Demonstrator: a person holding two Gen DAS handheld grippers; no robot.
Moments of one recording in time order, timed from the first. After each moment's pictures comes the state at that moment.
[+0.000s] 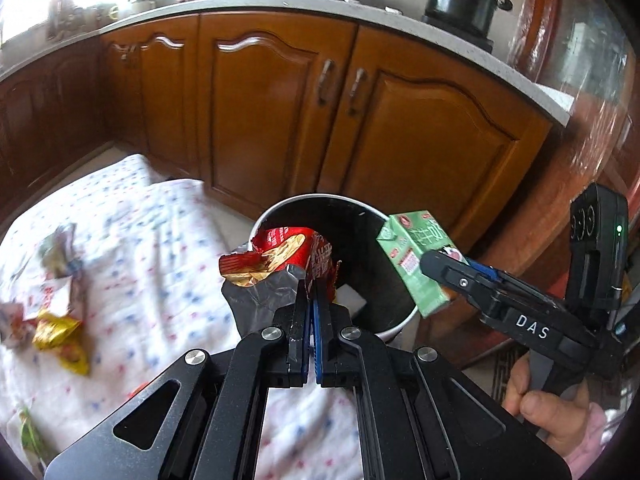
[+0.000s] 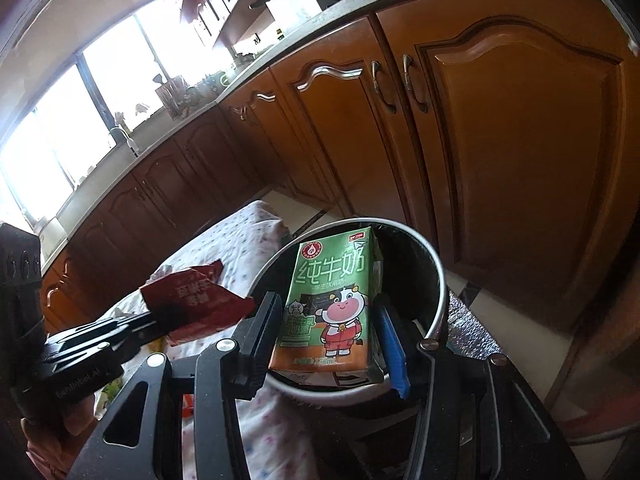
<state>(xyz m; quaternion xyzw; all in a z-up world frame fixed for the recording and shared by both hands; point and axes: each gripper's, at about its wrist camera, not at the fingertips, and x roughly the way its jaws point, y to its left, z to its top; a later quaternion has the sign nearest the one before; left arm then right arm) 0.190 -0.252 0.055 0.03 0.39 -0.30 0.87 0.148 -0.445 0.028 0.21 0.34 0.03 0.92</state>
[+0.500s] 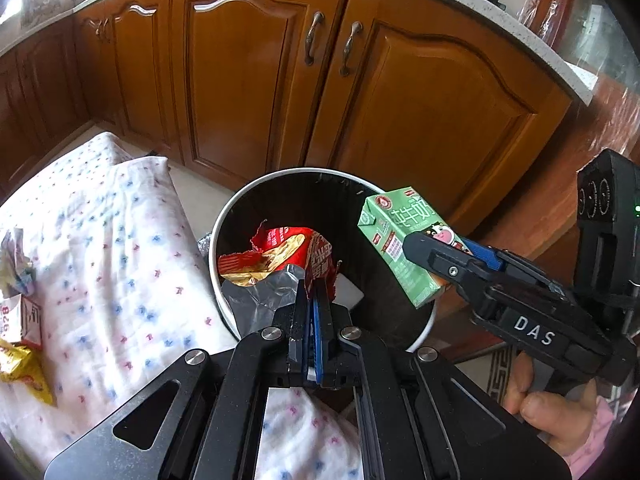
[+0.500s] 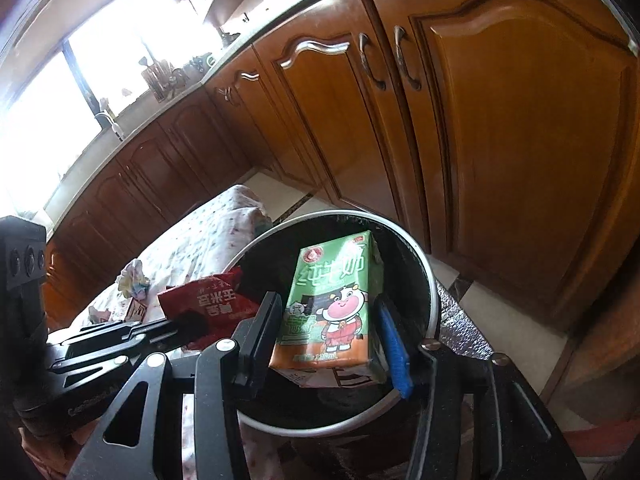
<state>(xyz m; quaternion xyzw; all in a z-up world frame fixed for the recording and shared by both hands) 0.233 -0.302 0.021 0.05 0.45 -0.31 0.84 0.182 -0.461 0.003 0.21 0.38 0.02 0.90</state>
